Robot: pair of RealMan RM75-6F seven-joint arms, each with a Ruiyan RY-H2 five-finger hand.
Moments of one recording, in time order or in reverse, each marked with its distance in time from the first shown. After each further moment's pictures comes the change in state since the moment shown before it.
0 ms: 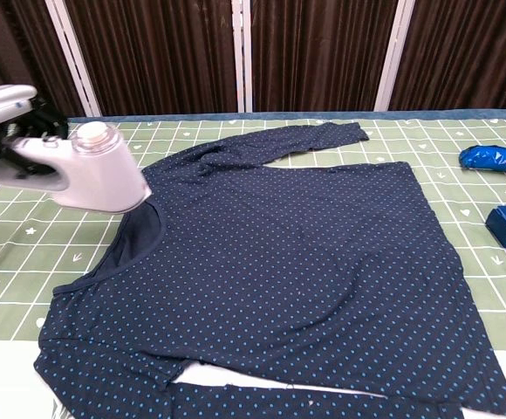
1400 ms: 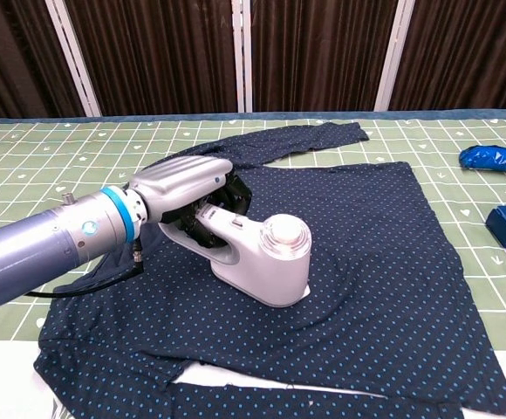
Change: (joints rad) left arm -0.199 -0.354 -0.004 -0.038 -0.044 -0.117 0.223; right arm 0.005 0.006 0.010 0.018 0.042 -0.025 0.035
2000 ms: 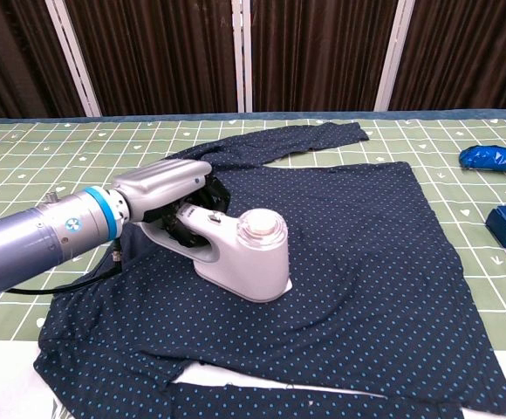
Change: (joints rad) left arm 0.018 0.037 0.002 0.007 -0.040 -0.028 -0.013; right arm 0.001 -0.002 0.000 0.003 0.003 -0.002 -0.002
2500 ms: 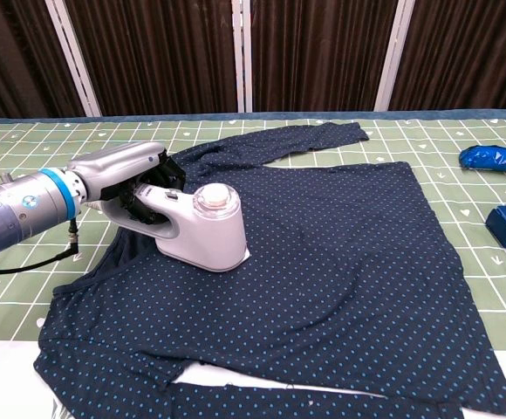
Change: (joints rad) left arm 0.037 0.067 -0.001 0.044 -0.020 0.004 -0.113; right arm 0.004 -0.004 -0.003 -0.006 -0.003 -0.003 -0.017
